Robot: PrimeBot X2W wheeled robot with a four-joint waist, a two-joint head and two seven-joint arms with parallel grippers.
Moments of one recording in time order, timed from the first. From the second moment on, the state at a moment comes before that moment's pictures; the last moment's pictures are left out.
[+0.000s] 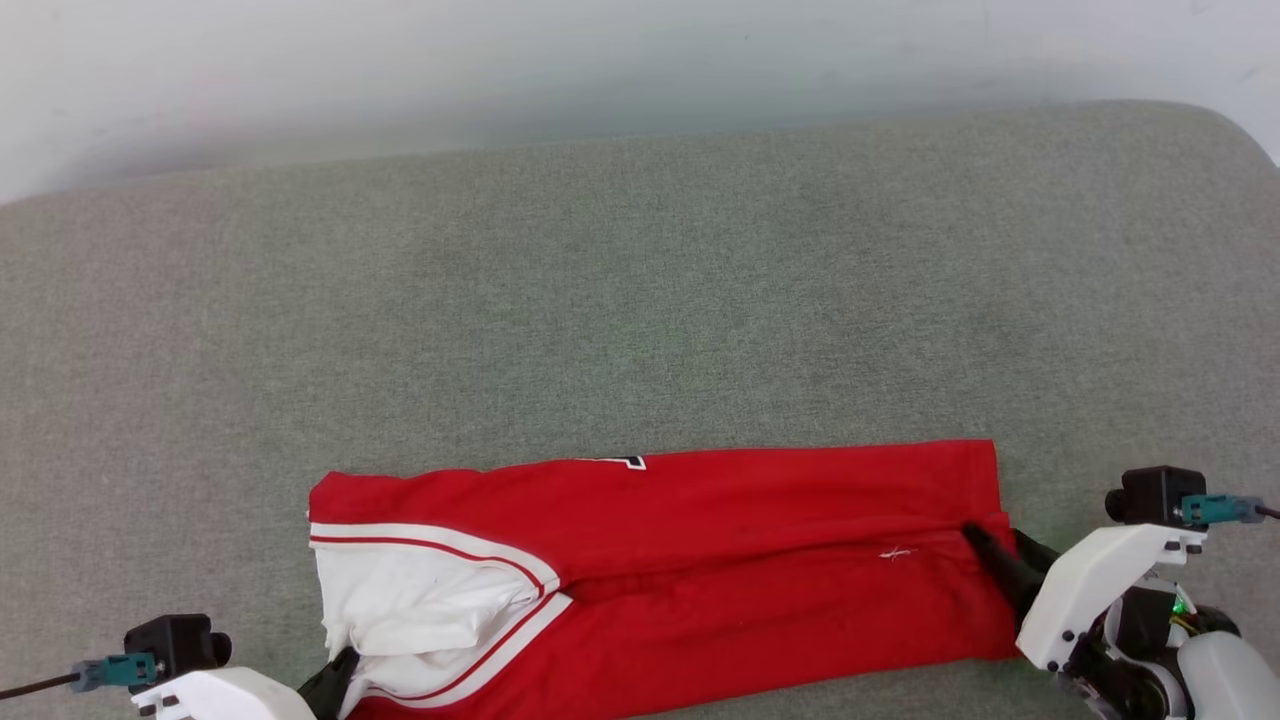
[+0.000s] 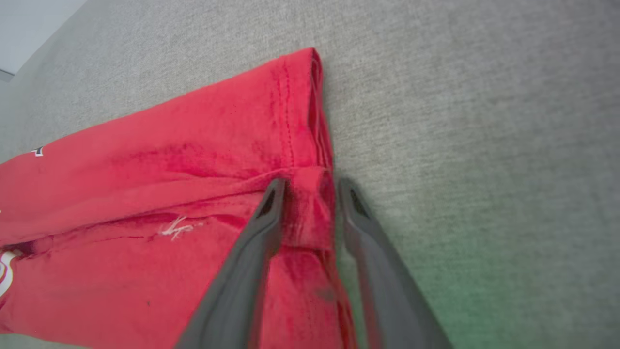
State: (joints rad) left arm 0.11 0.43 -0.17 0.05 -0.97 0.10 0.34; right arm -0.23 -0.22 0.07 0.45 0.61 0.13 0.37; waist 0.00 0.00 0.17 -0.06
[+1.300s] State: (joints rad) left arm -0.09 0.37 -0.27 -0.23 -0.44 0.21 -0.19; right arm -0.16 -0.18 -0.17 0.15 0.49 0.13 0.81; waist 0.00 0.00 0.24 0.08
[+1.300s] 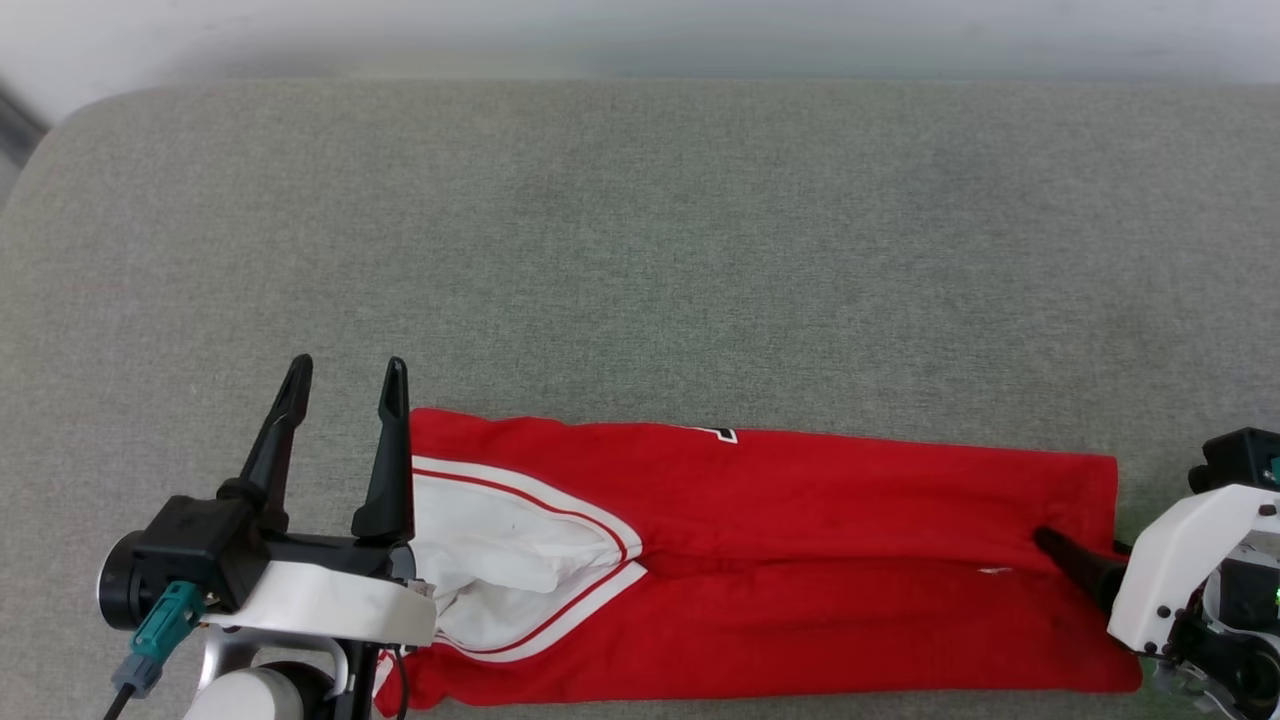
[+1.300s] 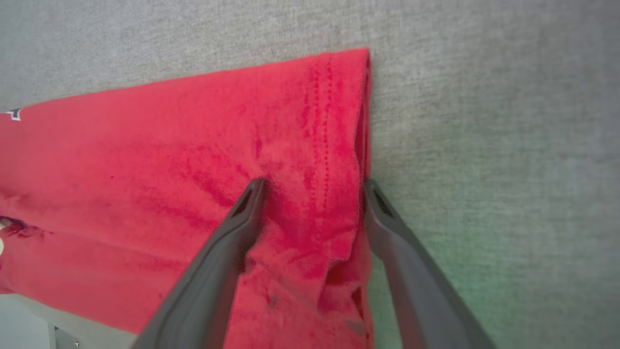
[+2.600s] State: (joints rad) left arm -0.04 0.42 -0.28 -0.23 -0.43 0.26 -0.15; right arm -0.29 -0.15 -0.46 0.19 0.54 0.13 0.96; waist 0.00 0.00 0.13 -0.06
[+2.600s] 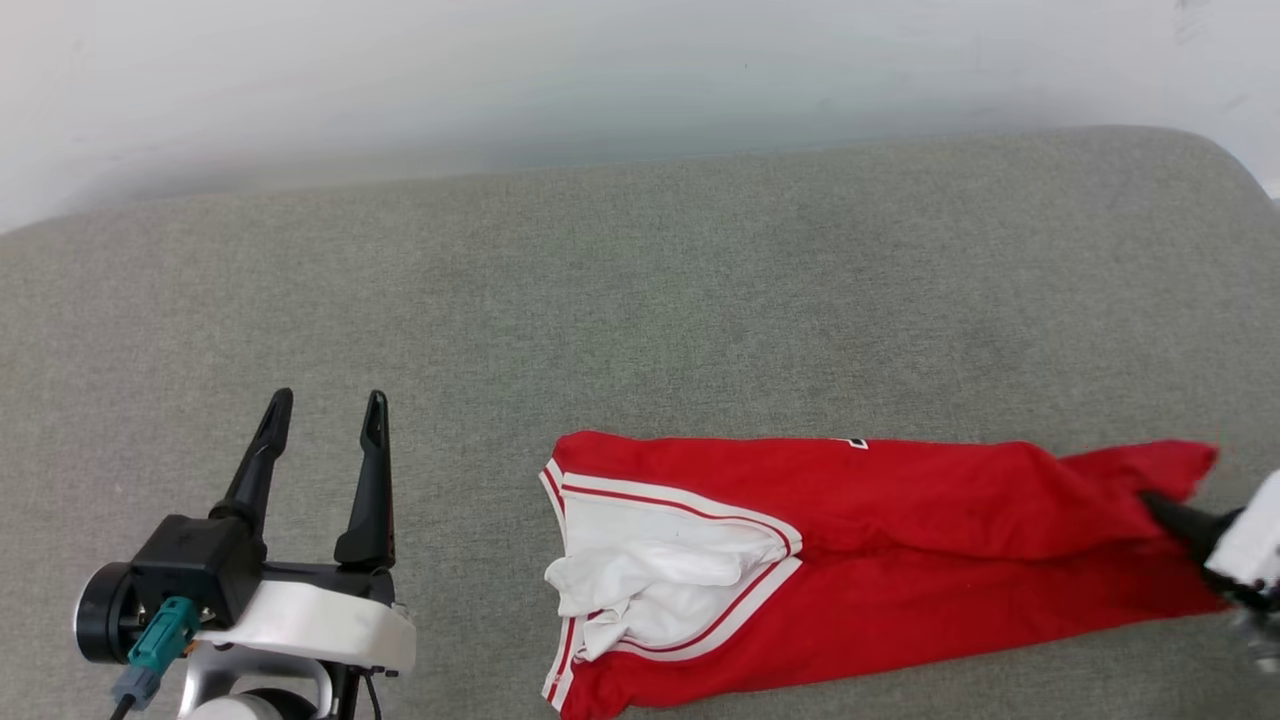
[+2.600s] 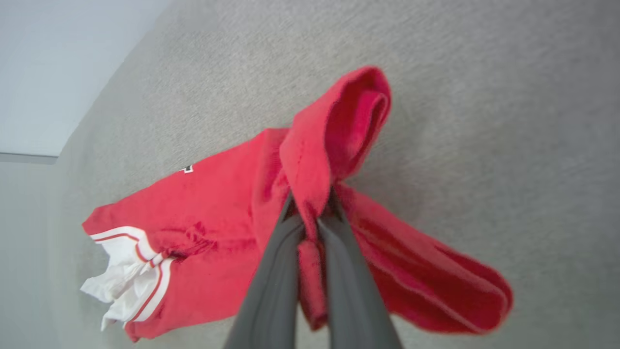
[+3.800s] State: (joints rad) left arm -0.13 0.38 -0.35 -0.18 -0.43 0.22 -0.16; right arm -0.40 -0.05 0.26 0.47 1.33 0.13 0.74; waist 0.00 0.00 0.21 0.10
